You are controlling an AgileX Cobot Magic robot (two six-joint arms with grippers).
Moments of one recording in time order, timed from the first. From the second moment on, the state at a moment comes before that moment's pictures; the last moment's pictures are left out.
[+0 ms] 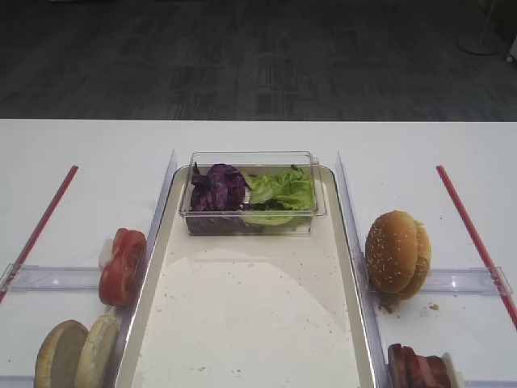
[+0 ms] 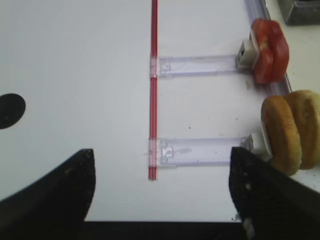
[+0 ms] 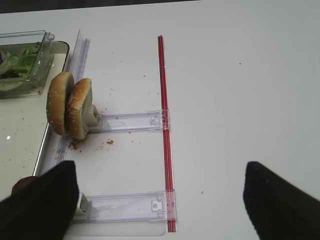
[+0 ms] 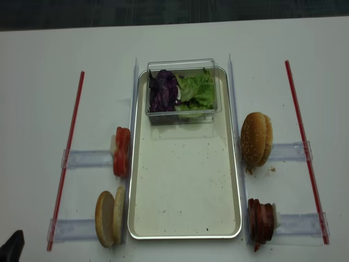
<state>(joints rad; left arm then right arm) -0.02 0.09 -0.49 0.09 1.20 -0.08 -0.03 -0.02 -0.48 0.06 1.13 0.03</state>
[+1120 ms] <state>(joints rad) -0.02 0.96 -0.51 0.09 1.10 -0.08 -0.03 -0.02 -0.48 0.06 1.13 0.03</state>
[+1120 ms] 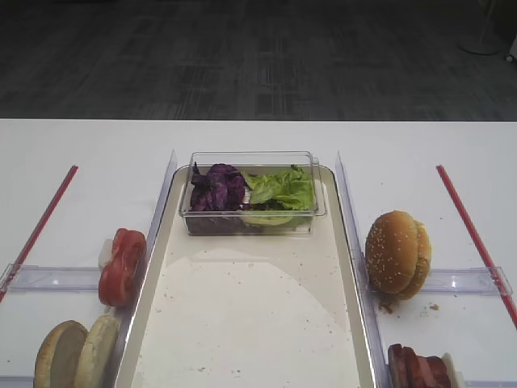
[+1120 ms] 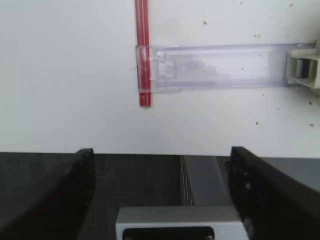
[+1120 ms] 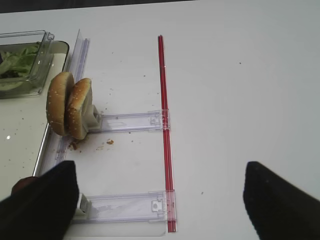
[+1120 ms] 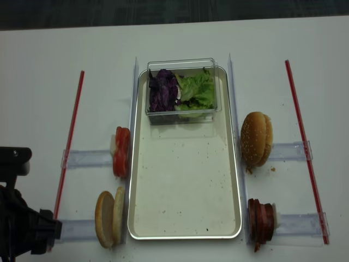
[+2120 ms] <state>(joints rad) -0.02 1.14 -0.66 -0.02 1.07 -0.08 -0.03 -0.02 -0.48 0.06 1.13 0.03</state>
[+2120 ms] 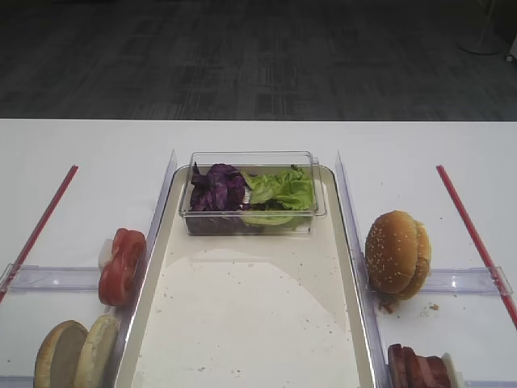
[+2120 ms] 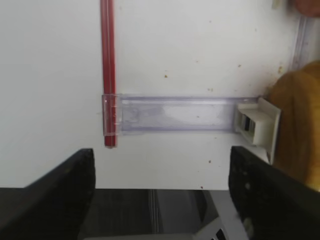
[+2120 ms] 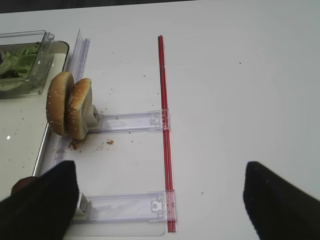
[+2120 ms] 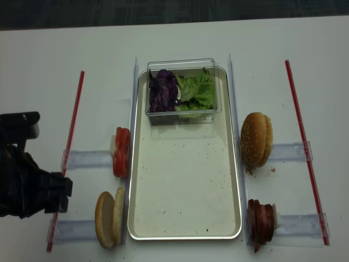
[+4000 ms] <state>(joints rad) -0.69 1.38 -0.83 -0.03 0.97 -0.54 -0.03 -0.02 -0.48 0.06 1.13 0.03</state>
